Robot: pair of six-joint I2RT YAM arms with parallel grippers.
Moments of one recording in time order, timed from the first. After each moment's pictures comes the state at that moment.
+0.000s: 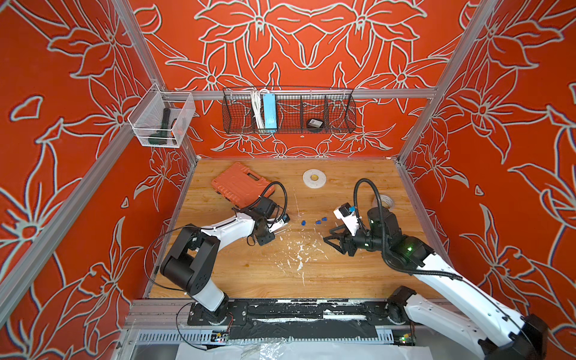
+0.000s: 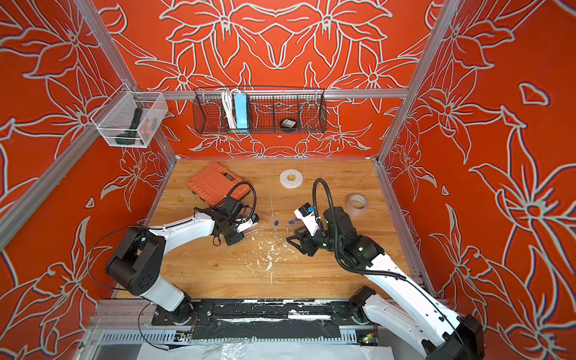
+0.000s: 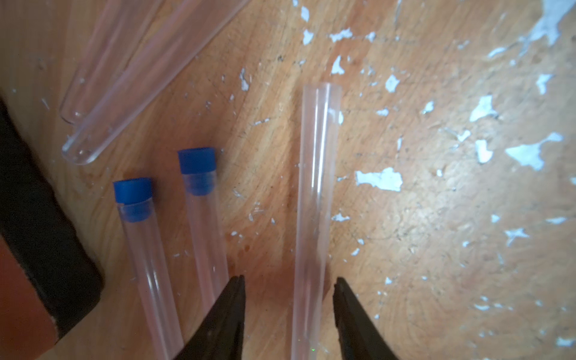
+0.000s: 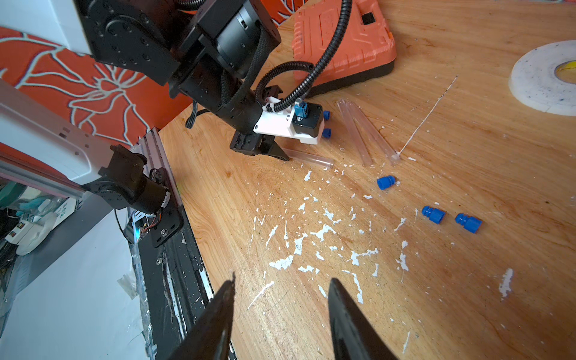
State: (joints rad) left arm -0.43 1.60 0.90 -0.55 -0.01 0.62; right arm 0.64 0.86 0.71 -0.41 -0.50 0.11
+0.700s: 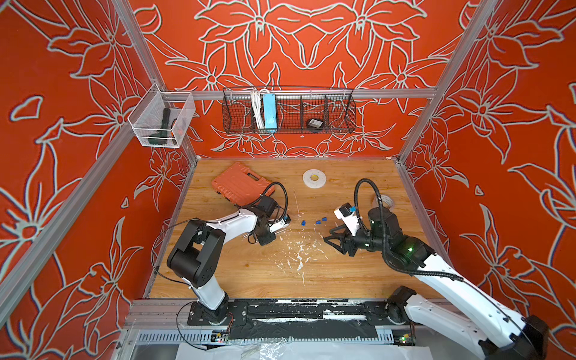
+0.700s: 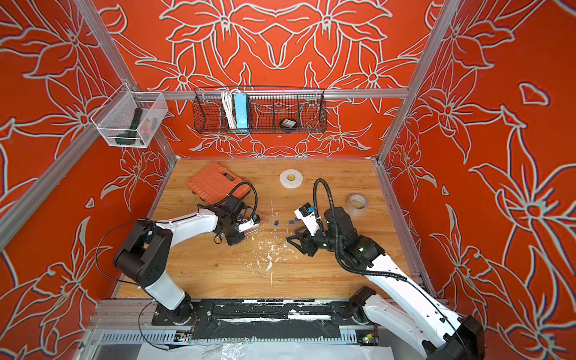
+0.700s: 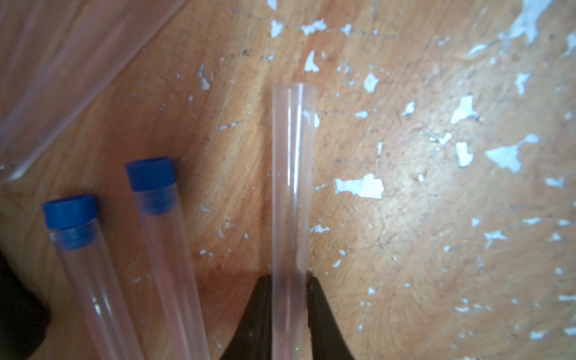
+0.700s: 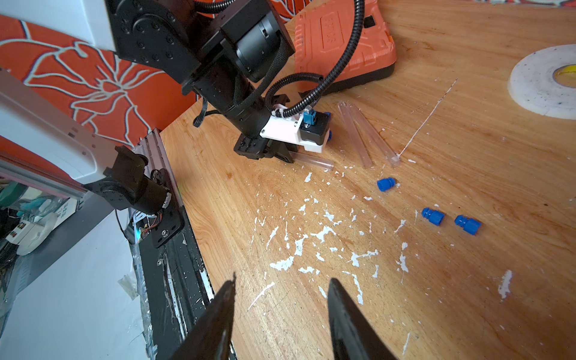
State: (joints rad) left arm -0.42 1.67 0.95 -0.60 0.06 0.63; right arm 0.64 0.86 0.71 -0.41 -0.50 0.11
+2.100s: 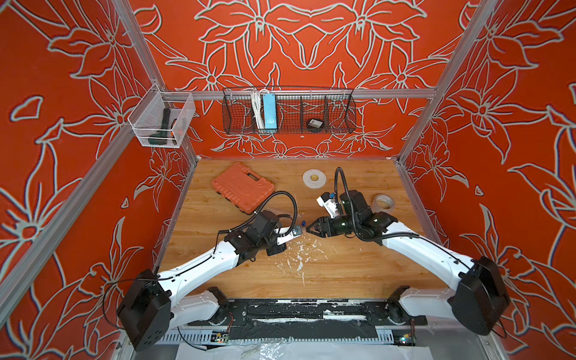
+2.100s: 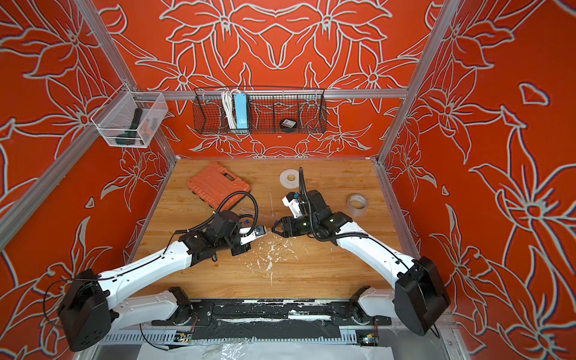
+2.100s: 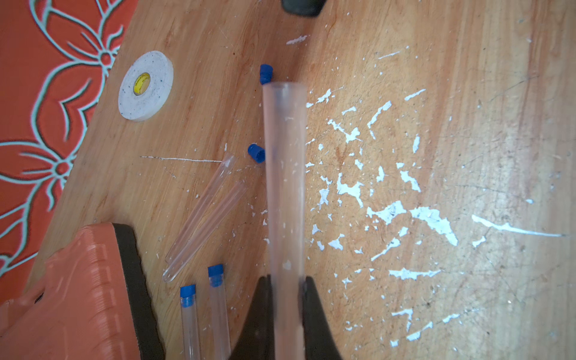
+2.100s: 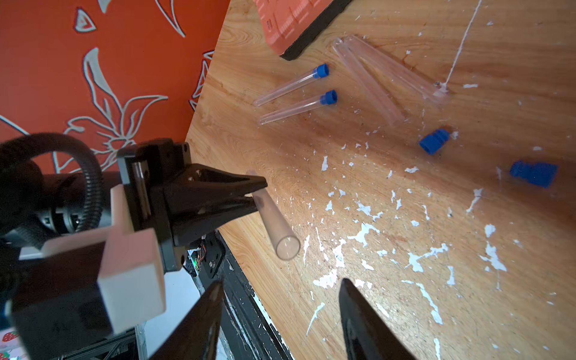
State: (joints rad) left arm -0.68 1.15 0.69 -0.32 0.10 0.64; right arm 0.64 1.31 0.92 -0.38 -0.60 0.48
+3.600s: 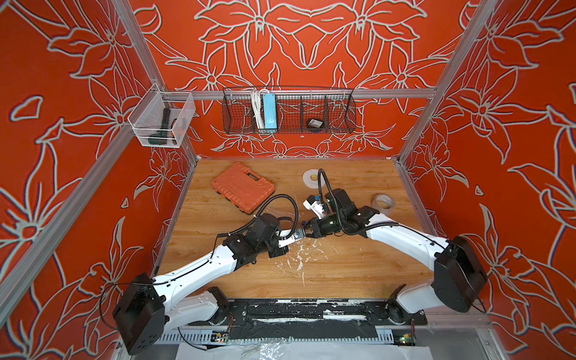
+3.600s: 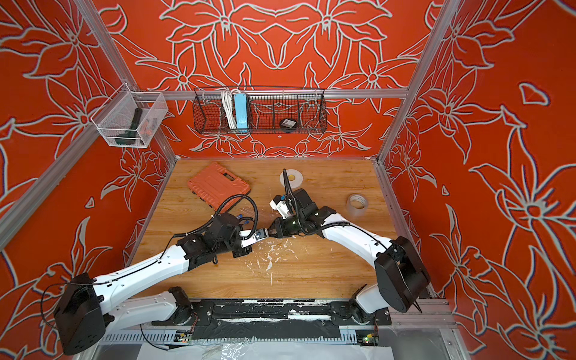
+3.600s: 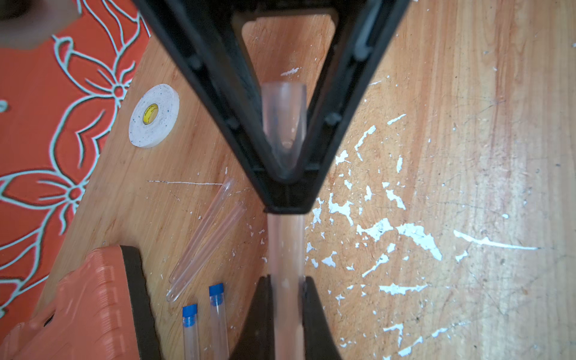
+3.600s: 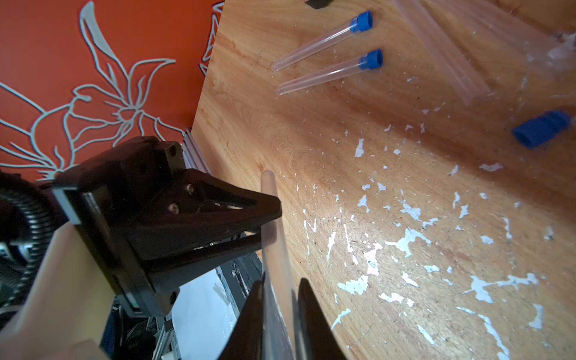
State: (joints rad) left arm -0.72 1.11 0.67 -0.28 0.10 0.64; right arm 0.70 1.47 1.00 -0.39 -0.70 0.47
